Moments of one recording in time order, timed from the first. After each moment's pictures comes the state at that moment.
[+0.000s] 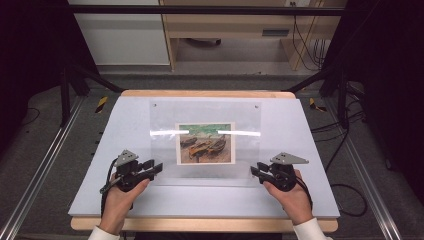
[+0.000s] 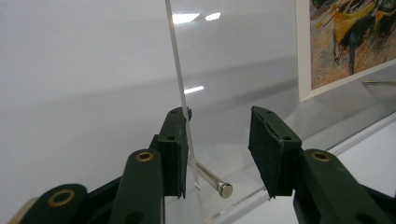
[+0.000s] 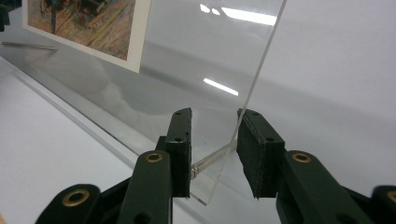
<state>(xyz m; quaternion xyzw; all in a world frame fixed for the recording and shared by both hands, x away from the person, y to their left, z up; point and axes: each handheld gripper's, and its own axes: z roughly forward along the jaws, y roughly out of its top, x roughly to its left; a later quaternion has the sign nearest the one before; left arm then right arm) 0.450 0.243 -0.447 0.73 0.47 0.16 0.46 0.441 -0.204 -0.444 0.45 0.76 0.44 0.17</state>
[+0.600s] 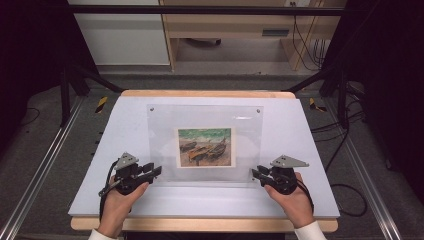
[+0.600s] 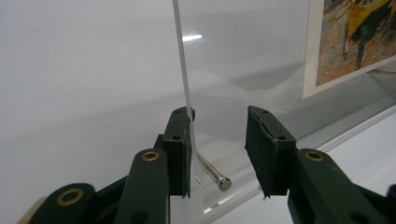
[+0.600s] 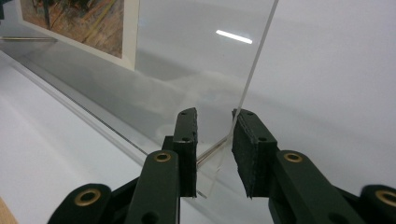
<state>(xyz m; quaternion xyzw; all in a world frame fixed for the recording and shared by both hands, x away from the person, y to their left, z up) 0.441 0.242 -0.447 0.74 0.47 0.16 0.45 0.433 -0.205 -0.447 0.45 0.76 0.43 0.17</state>
